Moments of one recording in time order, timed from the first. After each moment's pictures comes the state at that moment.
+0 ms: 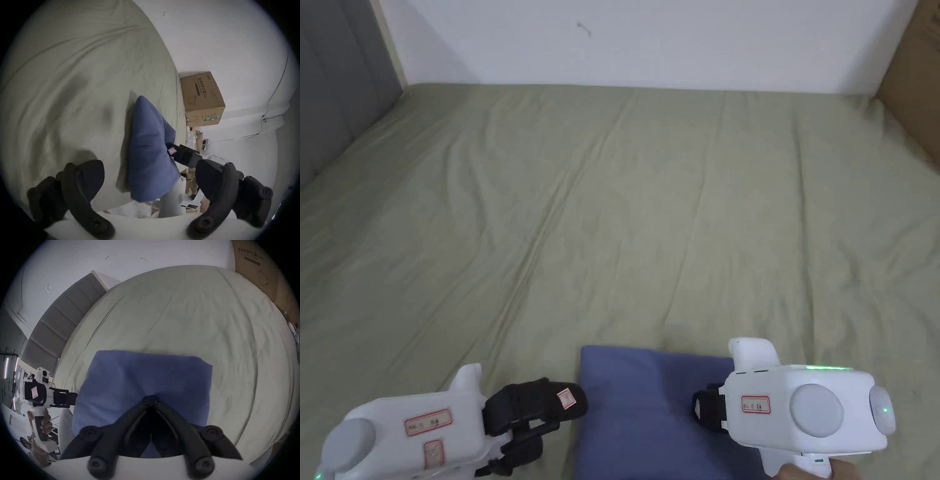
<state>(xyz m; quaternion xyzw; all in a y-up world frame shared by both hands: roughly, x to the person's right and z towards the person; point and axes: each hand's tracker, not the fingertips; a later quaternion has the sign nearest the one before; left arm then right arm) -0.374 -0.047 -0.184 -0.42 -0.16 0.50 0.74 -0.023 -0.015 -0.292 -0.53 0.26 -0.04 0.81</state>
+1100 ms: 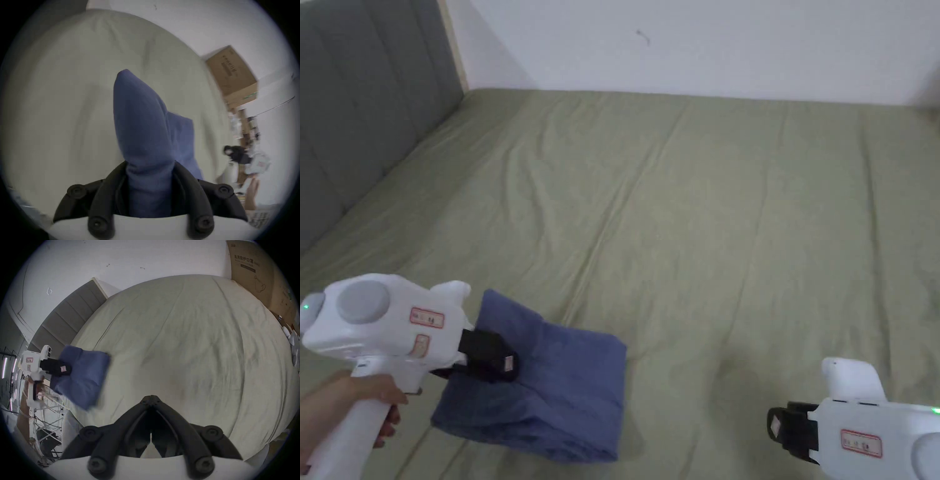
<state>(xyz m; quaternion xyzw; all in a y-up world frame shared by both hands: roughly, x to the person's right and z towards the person) -0.516 0.035 -0.241 -0.55 -0.01 0.18 0.82 -0.022 0.009 -0.289 -0.50 0.25 -0.04 0.83</state>
